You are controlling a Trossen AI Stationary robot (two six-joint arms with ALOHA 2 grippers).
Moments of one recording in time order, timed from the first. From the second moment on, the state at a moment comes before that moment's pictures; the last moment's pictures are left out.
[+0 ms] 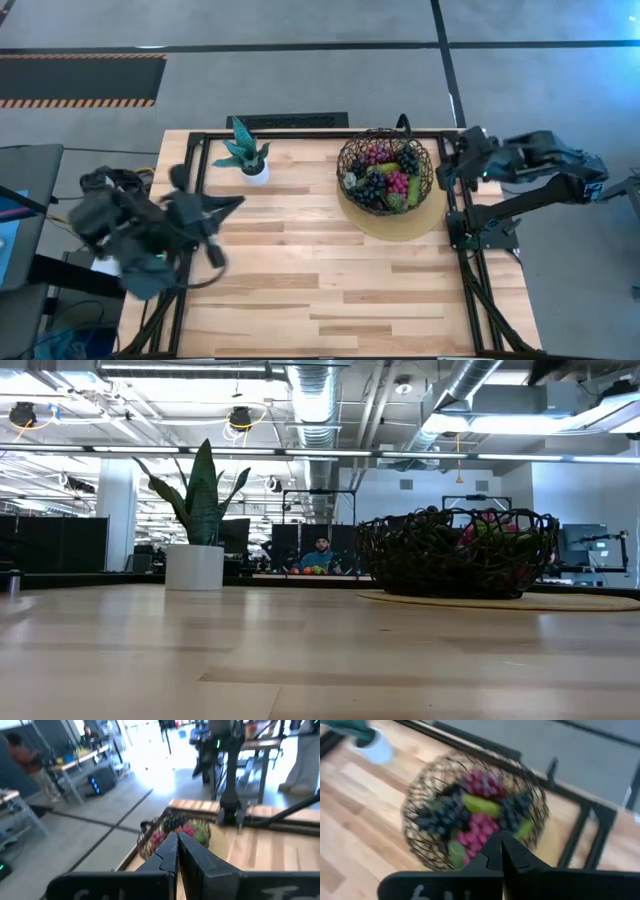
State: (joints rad) left arm -0.80 1.58 2.25 -1.57 -1.25 -0.68; right arm 0.06 0.96 1.46 -1.56 0.63 0.94
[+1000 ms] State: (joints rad) left arm -0.93 1.56 2.25 -1.57 -1.36 -0.58; right arm 0.67 1.22 0.74 -1.05 0.39 2.04
